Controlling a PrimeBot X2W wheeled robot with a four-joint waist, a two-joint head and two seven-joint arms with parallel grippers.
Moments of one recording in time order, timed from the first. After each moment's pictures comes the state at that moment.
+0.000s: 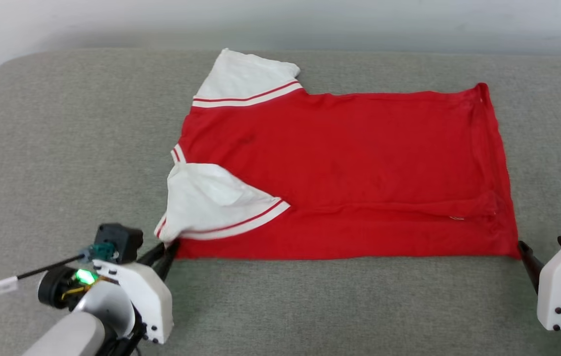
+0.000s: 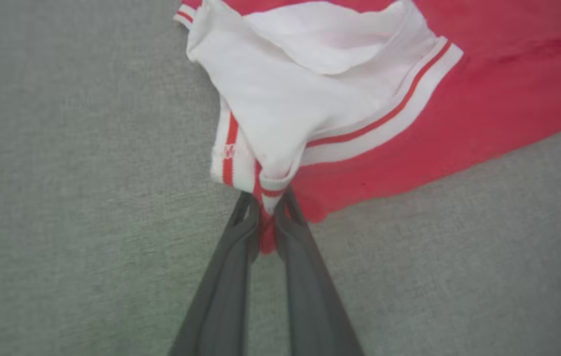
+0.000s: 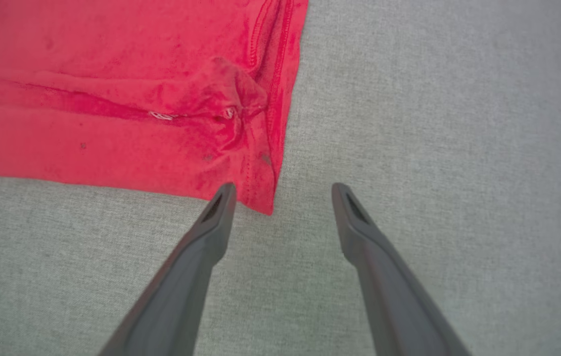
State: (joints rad) left arm -0.26 0.62 -0.62 0.09 -0.73 0.11 0.19; right arm -0.06 -0.28 -0.12 -0.19 0.20 0.13 0.78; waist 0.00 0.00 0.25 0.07
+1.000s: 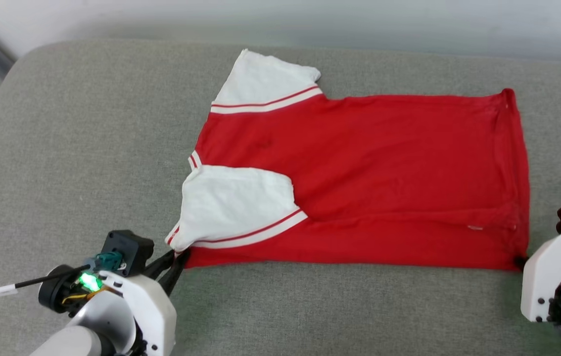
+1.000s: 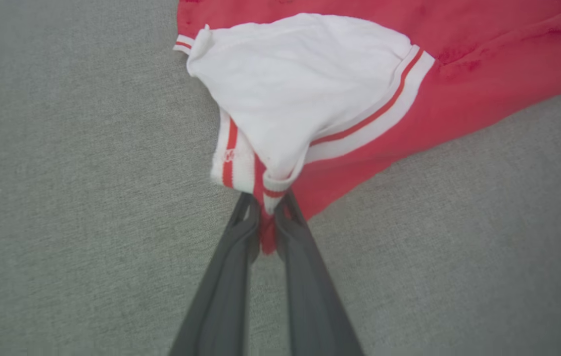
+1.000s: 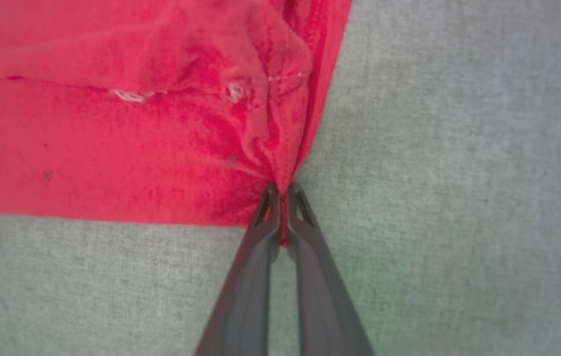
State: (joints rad) left arm -0.24 0.71 -0.64 -0.14 -0.70 0.16 0.26; right arm -0.17 -0.22 -0.14 0.10 0.22 0.13 0.83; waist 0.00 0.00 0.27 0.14
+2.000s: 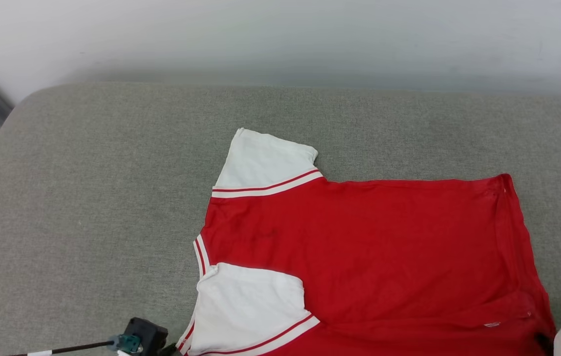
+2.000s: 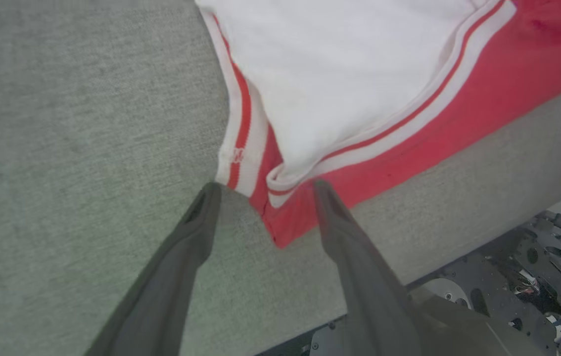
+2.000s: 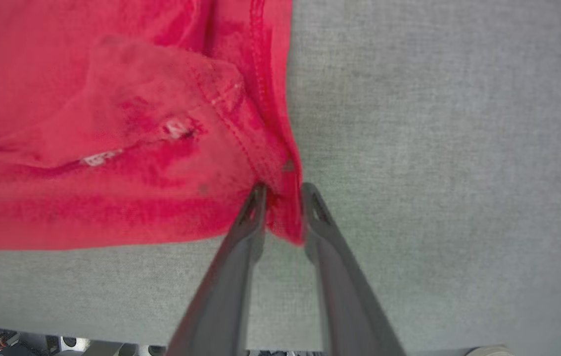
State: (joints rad) left arm -0.03 0.72 -0.74 -0.05 -0.76 0.12 0.26; right arm 0.12 -0.27 -0.21 -0.07 0.27 0.13 0.92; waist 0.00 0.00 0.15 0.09
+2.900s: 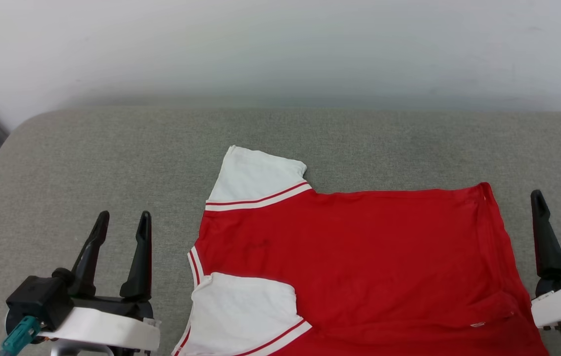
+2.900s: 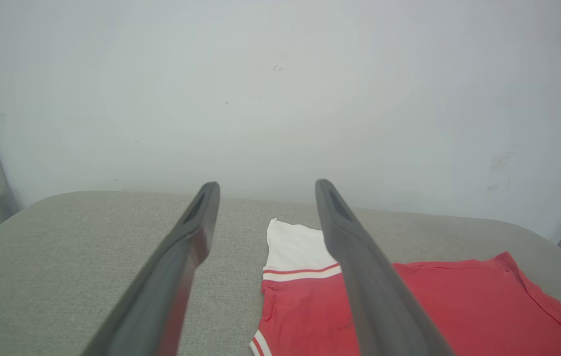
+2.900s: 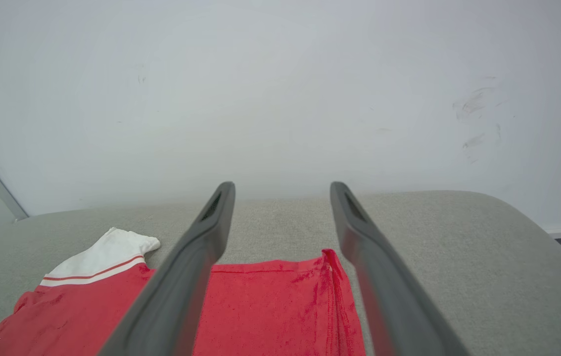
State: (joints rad) left arm -0.01 0.48 -0.31 -0.17 -0.64 0.20 -0.26; right arm 0.01 -0.14 -0.17 -0.24 0.31 0.13 0.16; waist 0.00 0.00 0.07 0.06
